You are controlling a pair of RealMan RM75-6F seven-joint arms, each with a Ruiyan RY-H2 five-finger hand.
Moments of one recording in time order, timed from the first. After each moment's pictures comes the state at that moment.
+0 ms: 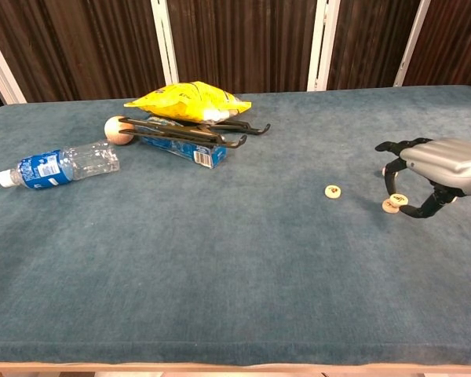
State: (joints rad) left arm -0.13 -1.07 0.07 -1.58 1.67 1.45 -0.03; right arm 0.57 -1.58 0.15 -1.20 -1.18 0.92 -0.43
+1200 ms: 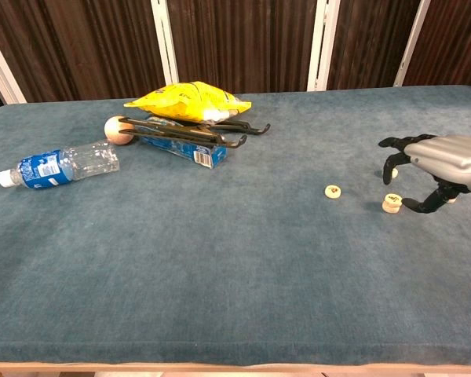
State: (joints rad) left arm -0.13 -1.07 0.07 -1.58 1.67 1.45 -0.03; right arm 0.57 -1.56 0.13 -1.22 -1.17 0.96 -0.39
